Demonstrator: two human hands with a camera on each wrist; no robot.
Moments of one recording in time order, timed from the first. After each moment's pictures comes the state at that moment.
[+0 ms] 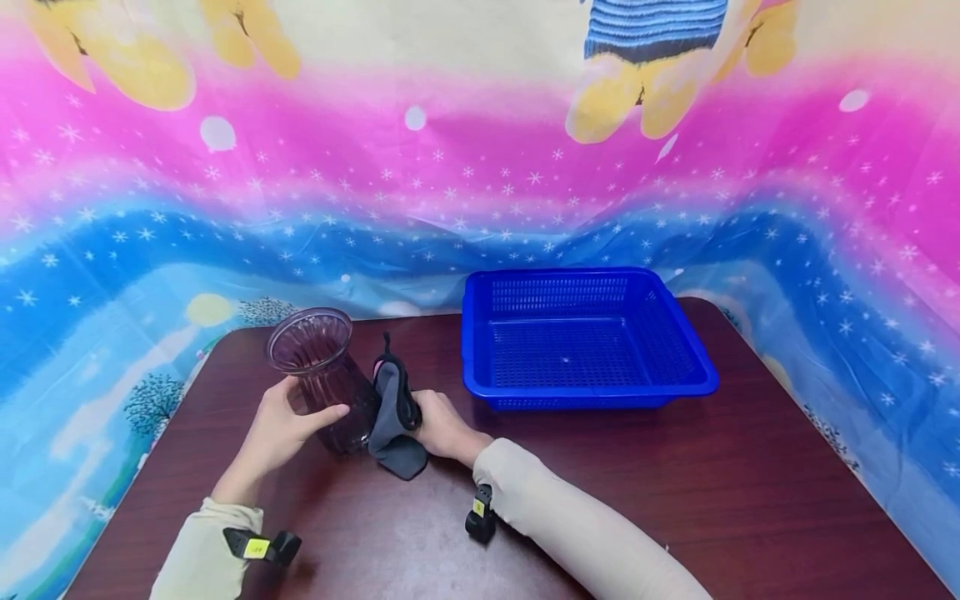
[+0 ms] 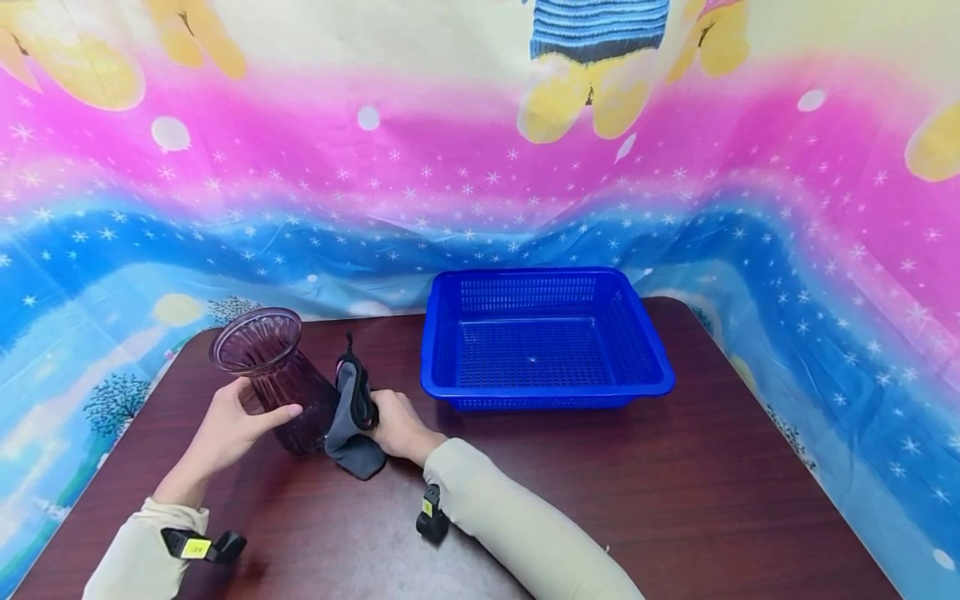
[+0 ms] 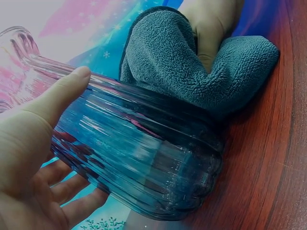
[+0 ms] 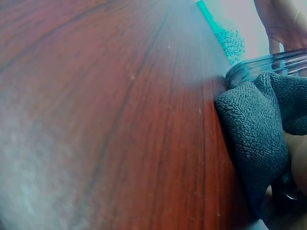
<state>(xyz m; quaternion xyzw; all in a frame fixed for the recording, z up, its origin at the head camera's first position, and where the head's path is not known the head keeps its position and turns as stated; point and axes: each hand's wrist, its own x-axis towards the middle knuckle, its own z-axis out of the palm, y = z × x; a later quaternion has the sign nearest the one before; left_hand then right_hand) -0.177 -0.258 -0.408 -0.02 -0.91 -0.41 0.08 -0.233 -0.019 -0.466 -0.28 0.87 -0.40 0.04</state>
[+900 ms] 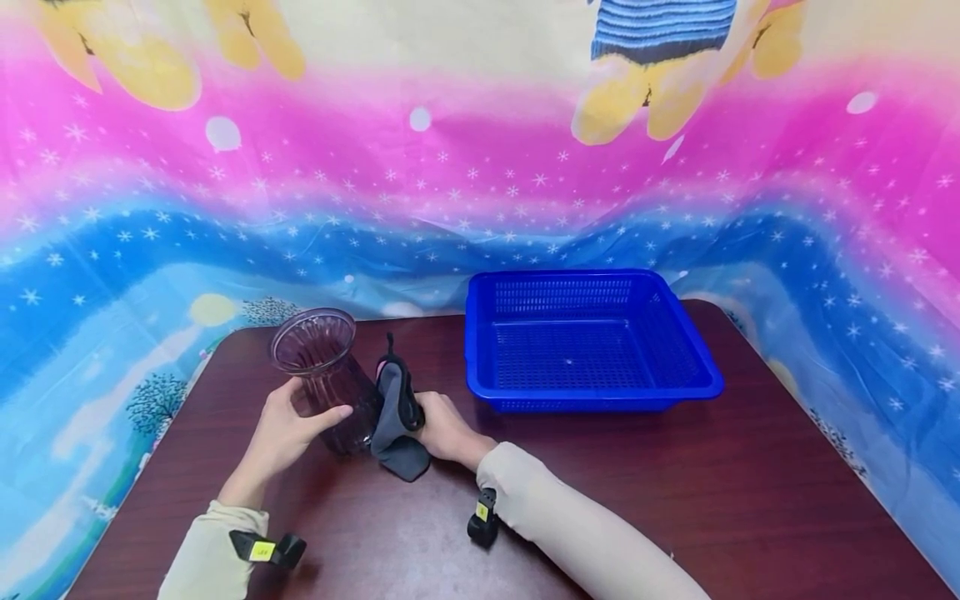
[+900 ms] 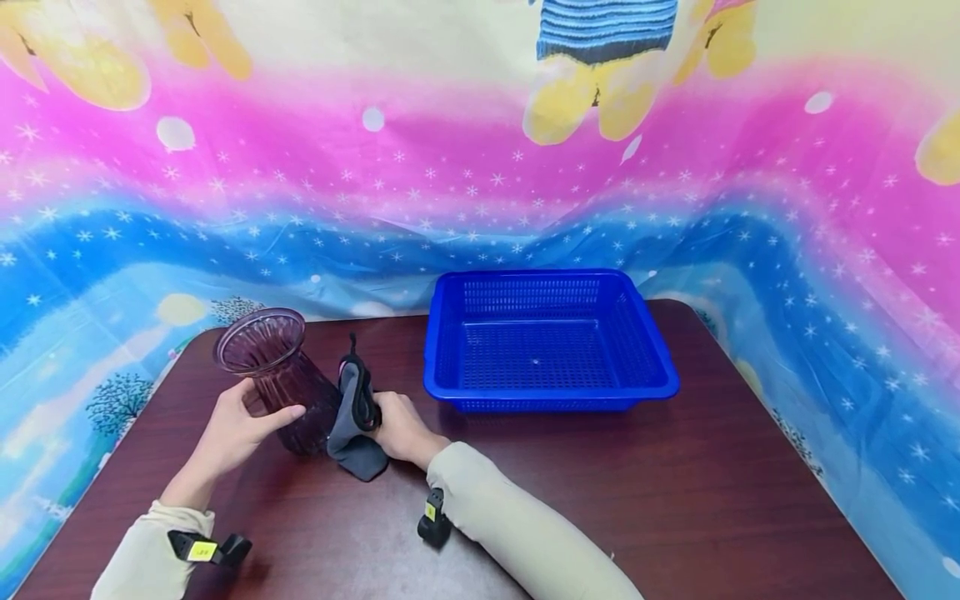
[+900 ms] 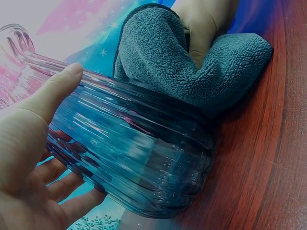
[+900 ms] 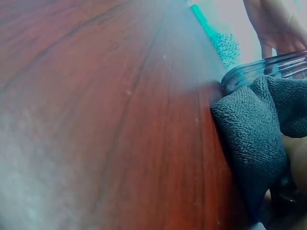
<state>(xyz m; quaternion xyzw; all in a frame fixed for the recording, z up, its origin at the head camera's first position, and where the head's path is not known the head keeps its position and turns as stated) -0.178 -0.258 -0.413 -0.01 -0.90 -0.42 0.09 -0.232 -0.020 -0.467 -0.28 0.87 -0.42 0.03</state>
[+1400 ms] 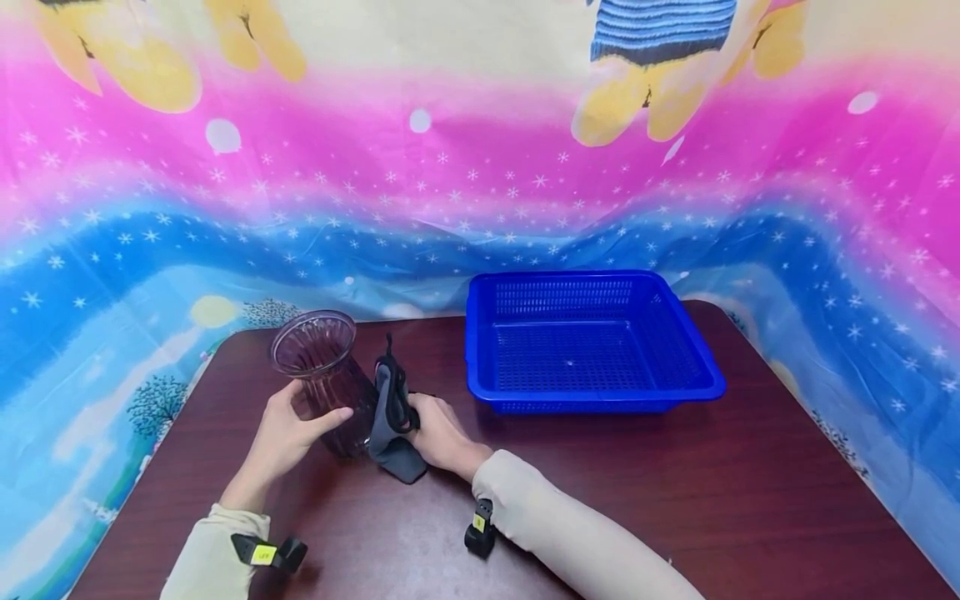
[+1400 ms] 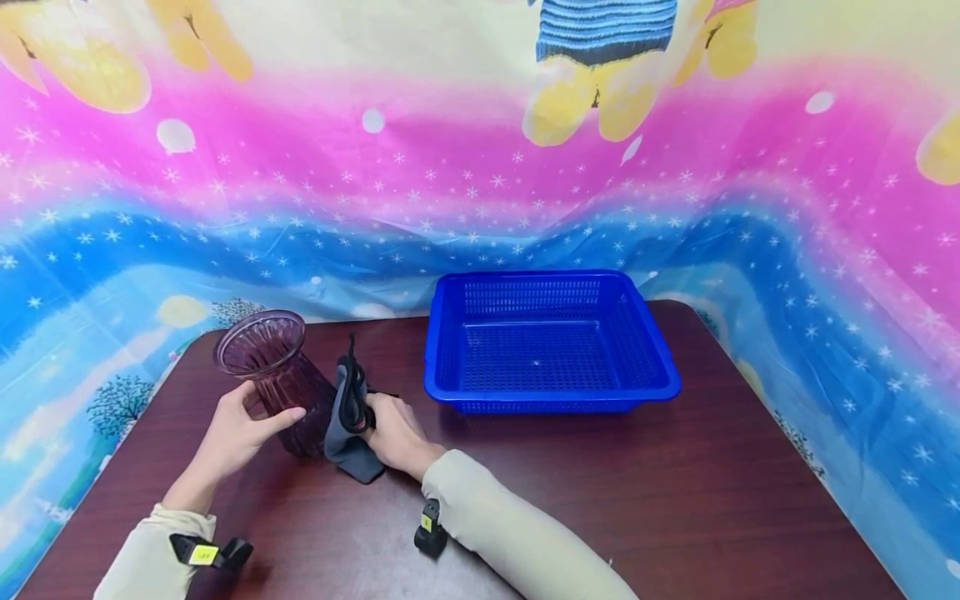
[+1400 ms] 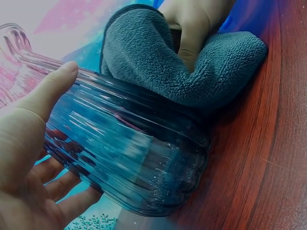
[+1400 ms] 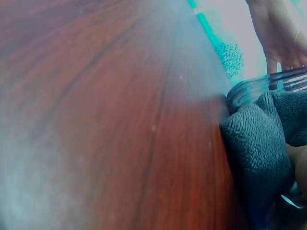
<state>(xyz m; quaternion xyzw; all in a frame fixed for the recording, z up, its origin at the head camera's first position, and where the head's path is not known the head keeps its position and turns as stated) -0.176 -0.256 -0.414 -0.01 -0.90 -0.43 0.08 -0.224 -0.026 -0.466 -0.27 0.89 -0.38 -0.02</state>
